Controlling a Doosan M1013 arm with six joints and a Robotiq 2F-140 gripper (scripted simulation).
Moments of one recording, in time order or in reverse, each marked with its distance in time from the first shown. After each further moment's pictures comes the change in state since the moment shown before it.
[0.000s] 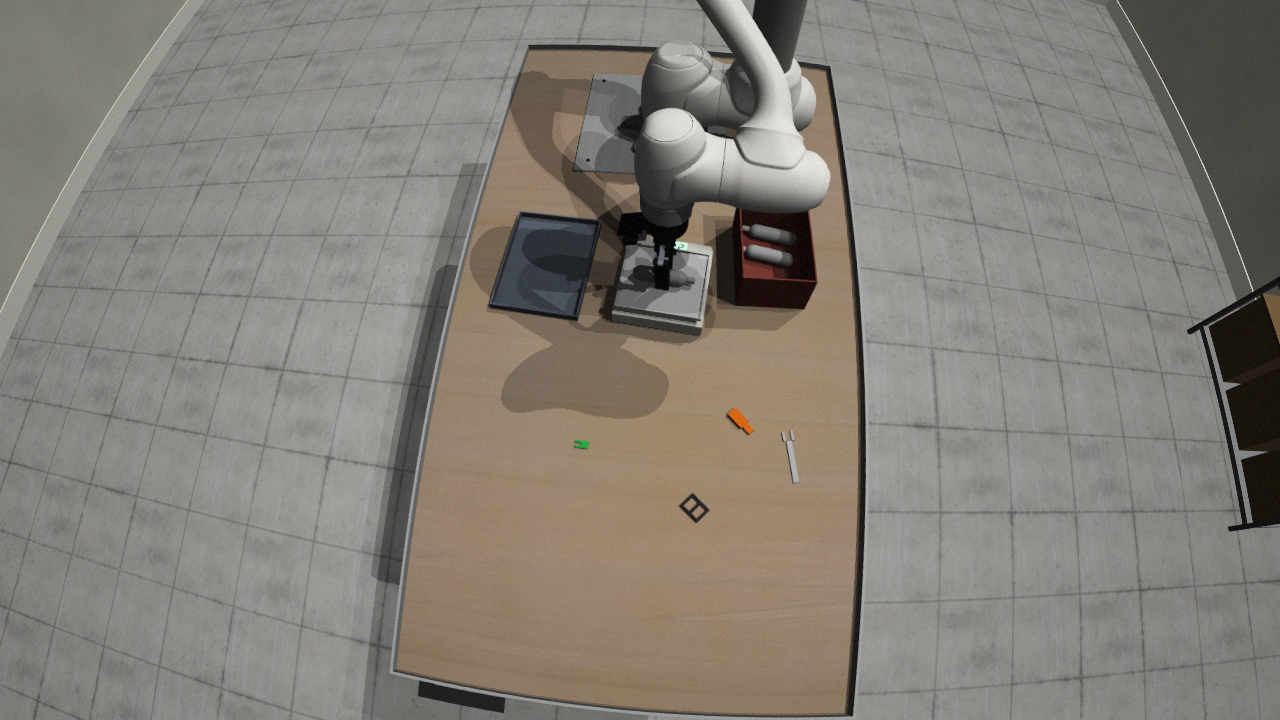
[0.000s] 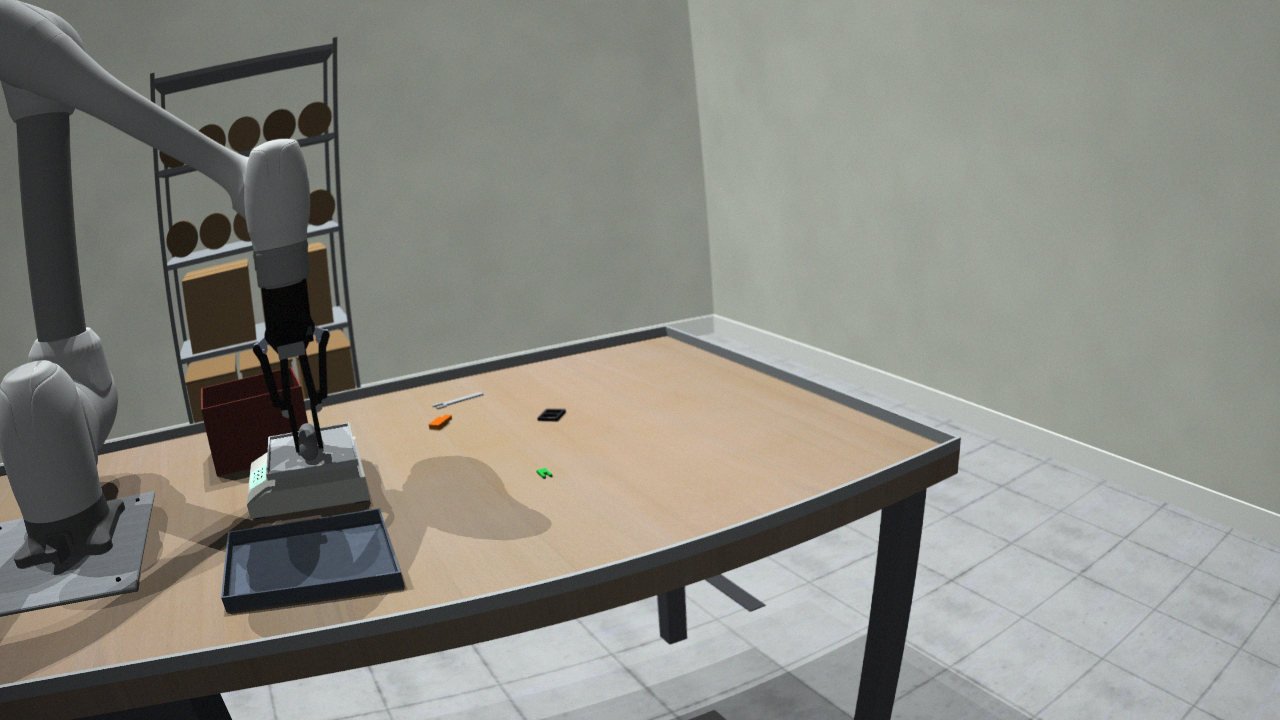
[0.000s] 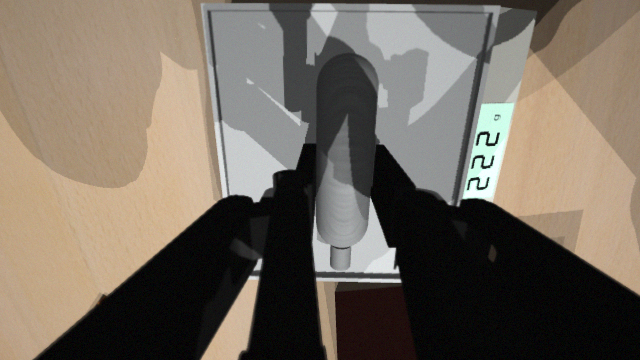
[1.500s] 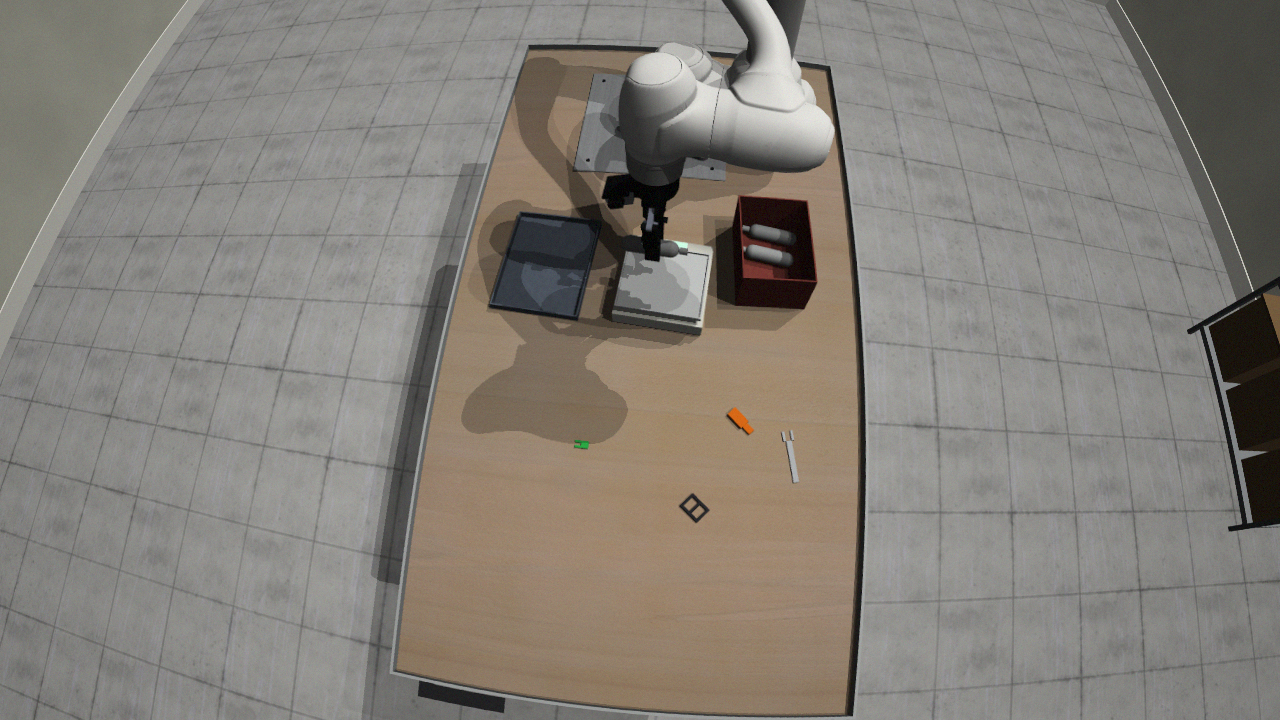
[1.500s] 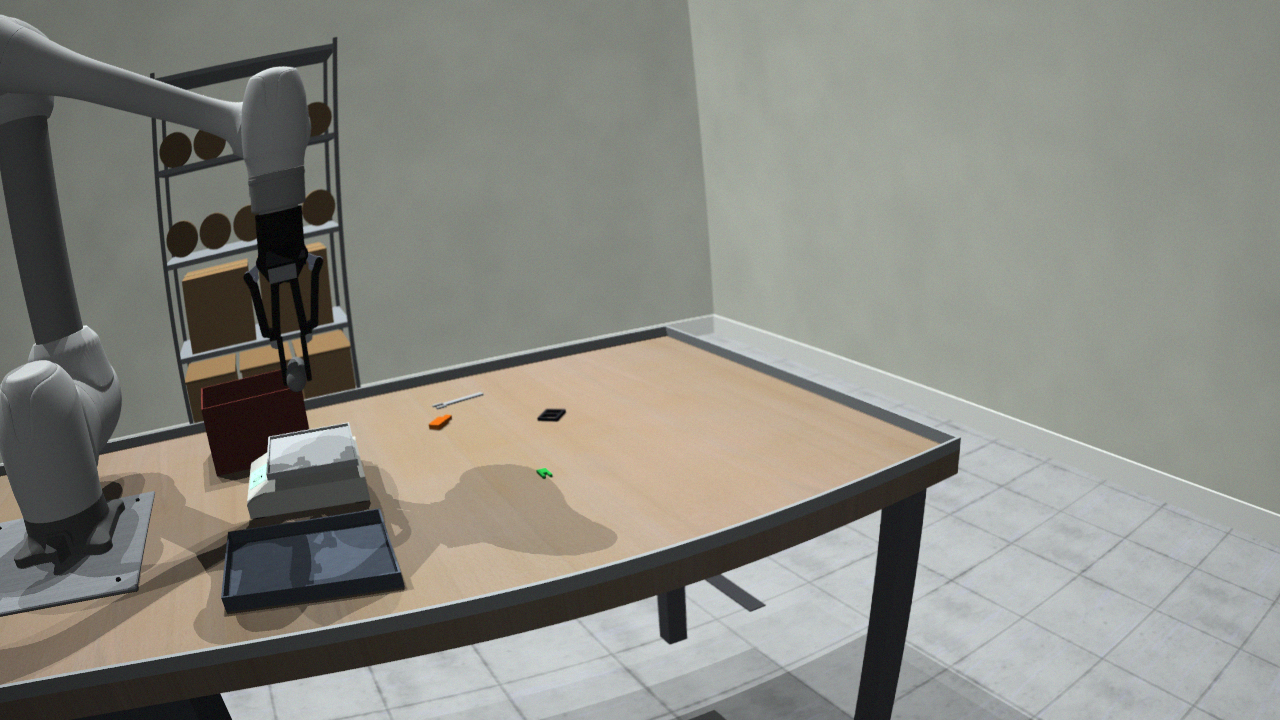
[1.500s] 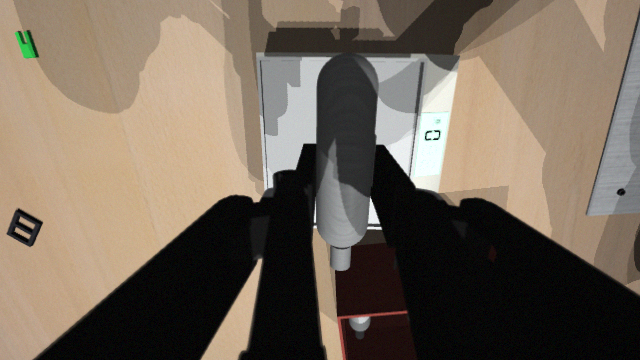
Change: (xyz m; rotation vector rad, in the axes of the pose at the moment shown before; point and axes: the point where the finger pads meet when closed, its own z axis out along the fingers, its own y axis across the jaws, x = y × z) arm 0.020 -0.002 -0.108 0.000 0.001 0.001
